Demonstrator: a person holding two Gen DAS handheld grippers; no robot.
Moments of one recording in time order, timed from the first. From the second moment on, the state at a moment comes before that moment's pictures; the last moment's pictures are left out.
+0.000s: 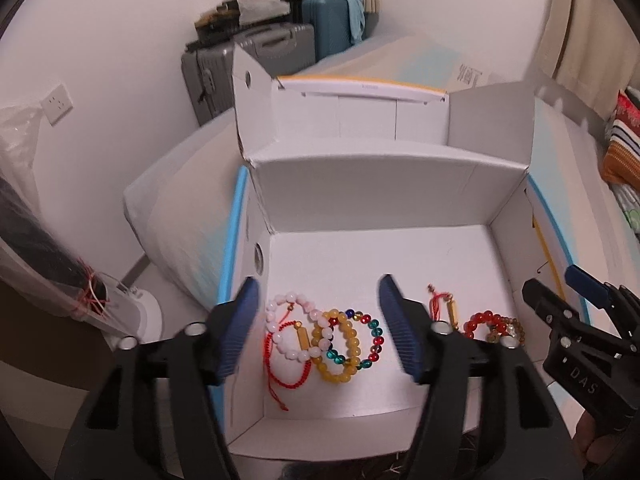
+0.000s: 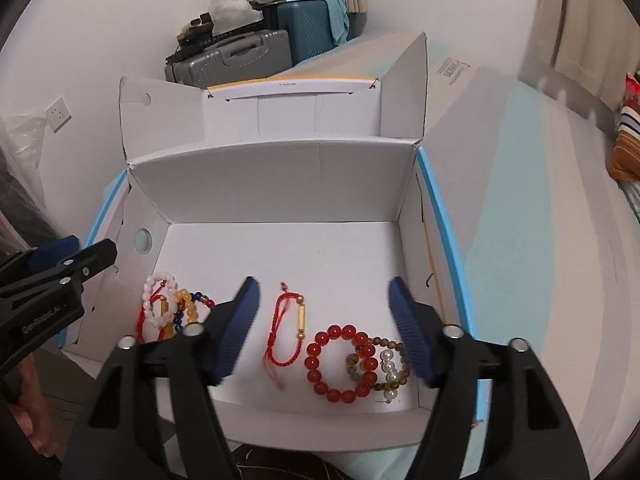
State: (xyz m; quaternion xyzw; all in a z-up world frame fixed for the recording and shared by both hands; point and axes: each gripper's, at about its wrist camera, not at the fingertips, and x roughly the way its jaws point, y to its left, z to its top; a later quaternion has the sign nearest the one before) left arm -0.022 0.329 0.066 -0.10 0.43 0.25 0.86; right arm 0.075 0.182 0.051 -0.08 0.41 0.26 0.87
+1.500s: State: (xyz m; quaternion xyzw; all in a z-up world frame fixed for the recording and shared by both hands) left arm -0.116 0.282 0.043 -0.11 0.44 0.25 0.86; right arm -0.007 0.138 0.042 -0.10 0.42 0.22 0.87
